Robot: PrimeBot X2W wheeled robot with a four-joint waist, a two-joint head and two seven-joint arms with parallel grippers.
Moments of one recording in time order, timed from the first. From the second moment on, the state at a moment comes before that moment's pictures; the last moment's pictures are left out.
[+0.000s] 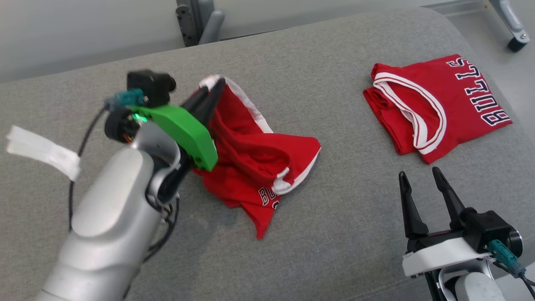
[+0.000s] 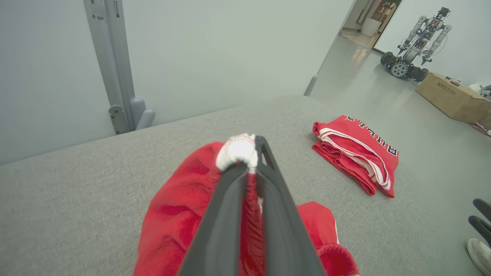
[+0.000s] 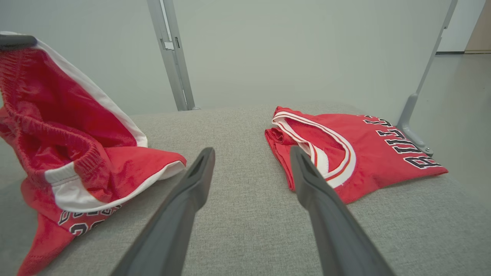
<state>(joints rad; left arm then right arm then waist) -0.68 0.19 -0.50 0.38 -0.68 -0.12 0.15 -0.01 -0.05 0.01 0.06 0.11 0.13 -0.26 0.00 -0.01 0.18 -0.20</state>
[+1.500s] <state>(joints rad) 0.00 0.41 -0.53 0.11 -0.82 -0.11 -0.23 0.03 -0.08 -0.03 0.08 0.10 0.13 -0.26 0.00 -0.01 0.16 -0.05</state>
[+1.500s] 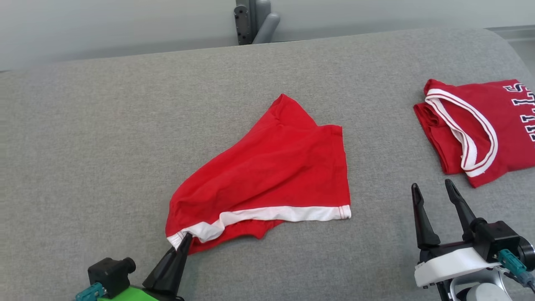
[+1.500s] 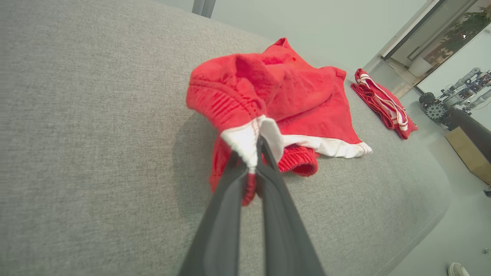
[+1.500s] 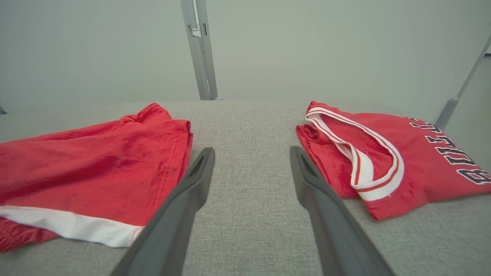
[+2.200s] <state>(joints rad) -0.04 0.52 -0.60 0.21 -0.90 -0.13 -0.26 0.04 -0.10 -0.04 0.07 0.12 0.13 -0.26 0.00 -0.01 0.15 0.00</state>
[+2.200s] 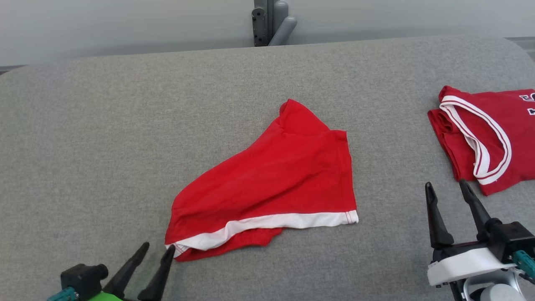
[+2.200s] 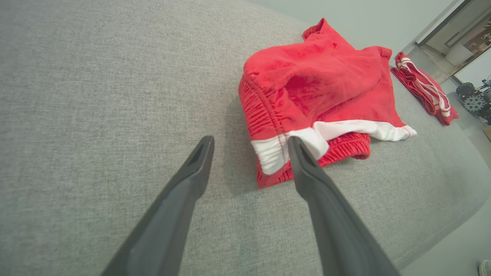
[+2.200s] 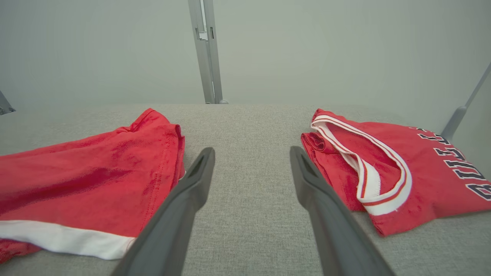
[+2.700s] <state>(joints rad) 0.12 0.26 -0.15 0.09 -0.49 -0.10 -0.26 0.10 -0.11 -0.09 0.02 0.10 0.13 -0.26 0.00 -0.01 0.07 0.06</state>
